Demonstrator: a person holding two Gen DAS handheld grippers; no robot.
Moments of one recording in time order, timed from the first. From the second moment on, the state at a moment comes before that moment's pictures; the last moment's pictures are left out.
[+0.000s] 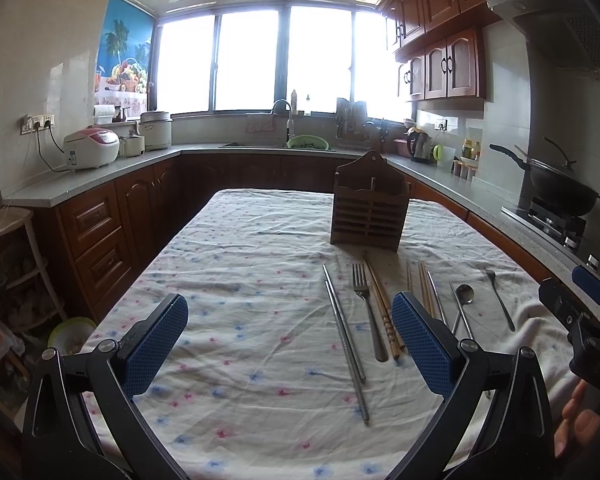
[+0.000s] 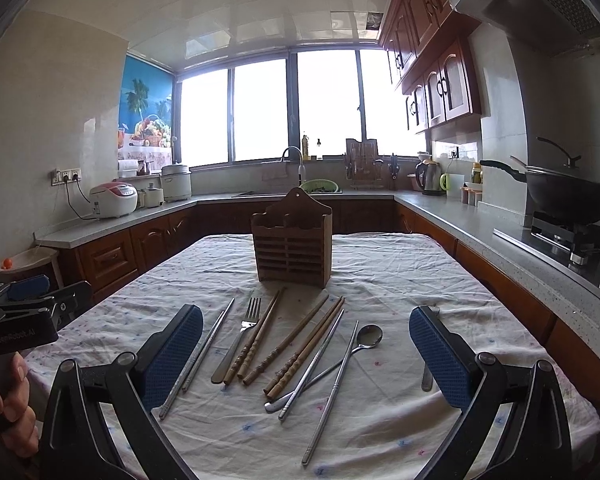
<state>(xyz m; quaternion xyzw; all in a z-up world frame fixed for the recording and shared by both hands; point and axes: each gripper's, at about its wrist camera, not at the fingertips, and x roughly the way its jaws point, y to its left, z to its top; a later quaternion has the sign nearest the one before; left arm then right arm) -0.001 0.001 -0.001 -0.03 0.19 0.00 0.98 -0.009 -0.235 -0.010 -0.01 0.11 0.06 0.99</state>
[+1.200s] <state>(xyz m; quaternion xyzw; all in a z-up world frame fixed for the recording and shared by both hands) 0.029 0.007 -0.007 -0.04 0.24 -0.01 0.97 0.010 -0.237 -0.006 0.01 0.14 0.08 0.99</state>
